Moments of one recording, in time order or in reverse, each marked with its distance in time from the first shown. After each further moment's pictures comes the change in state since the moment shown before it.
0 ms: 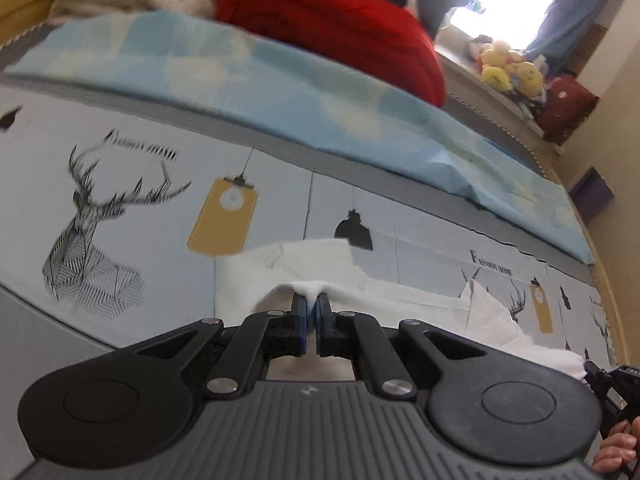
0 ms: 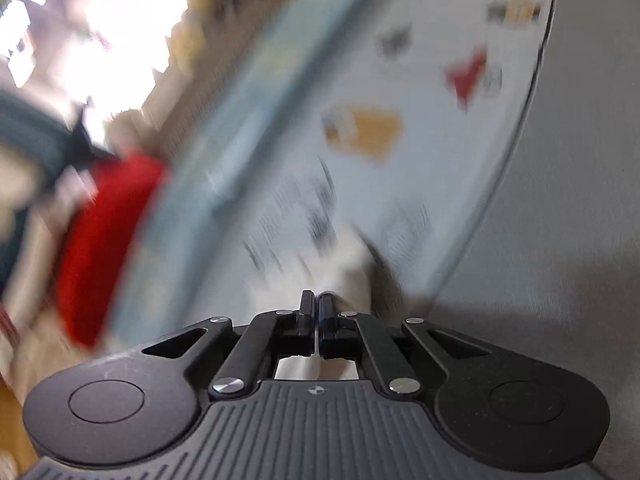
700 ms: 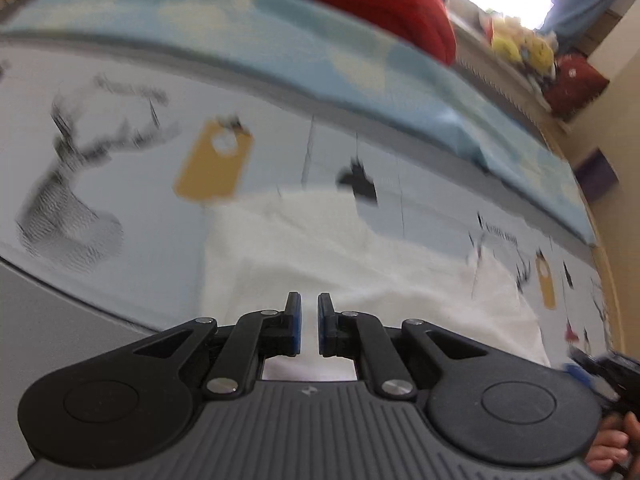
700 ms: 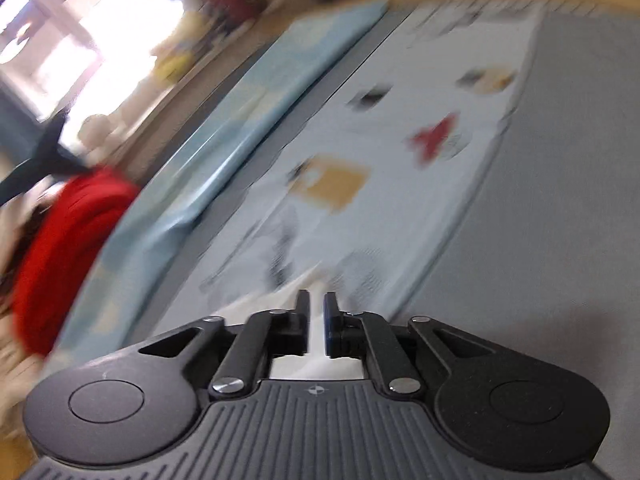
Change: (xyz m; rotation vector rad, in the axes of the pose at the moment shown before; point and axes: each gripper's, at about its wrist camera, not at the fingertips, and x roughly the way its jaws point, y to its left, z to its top) left arm 0.040 0.000 -0.018 -0.046 0.158 -0.023; right arm 0.003 0.006 0.002 -0.123 0.003 -0.122
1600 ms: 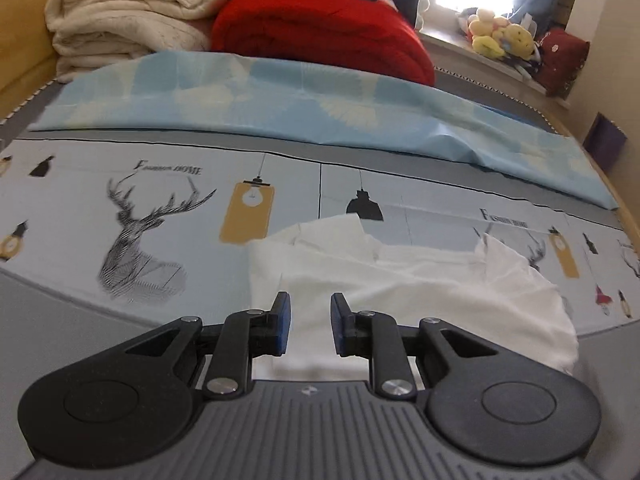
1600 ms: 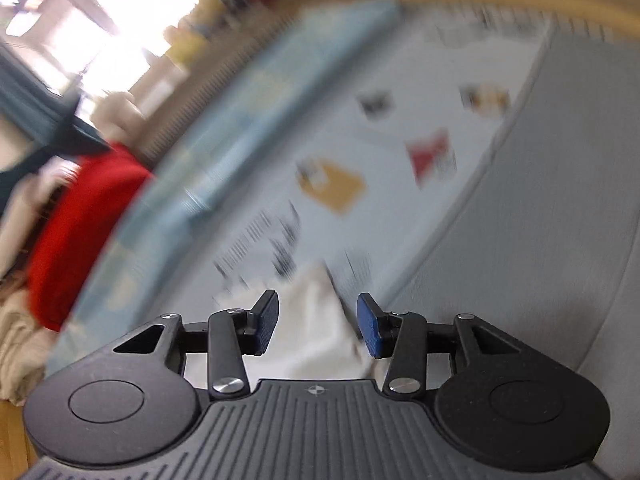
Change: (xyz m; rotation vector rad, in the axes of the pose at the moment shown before) left arm -0.101 -0.039 -0.045 0.187 -0.199 0.157; right arm -0.080 0.006 0.041 -0.087 -0.014 -0.008
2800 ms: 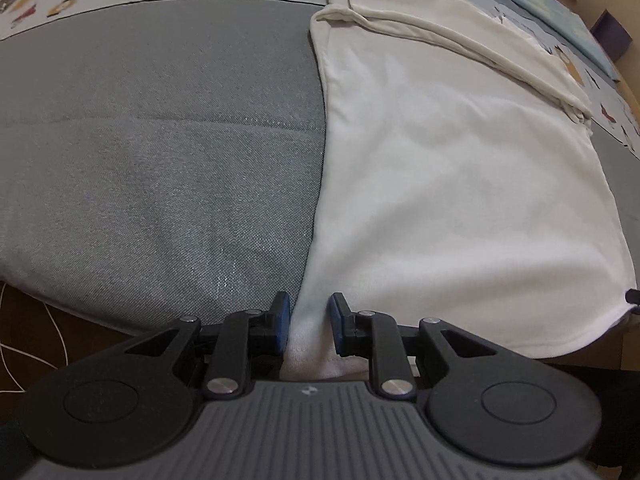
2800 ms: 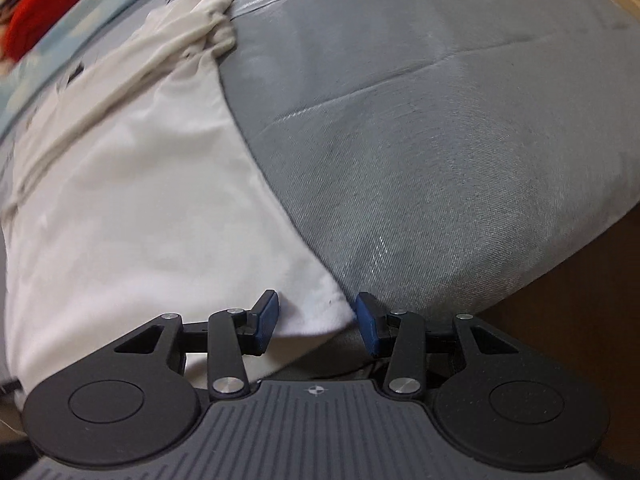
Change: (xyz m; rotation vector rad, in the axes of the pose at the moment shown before) left arm -0.055 0.084 -0.260 0.007 0.382 -0.010; right arm -0.079 -0.159 -0.168 -0.433 0.474 -0.197
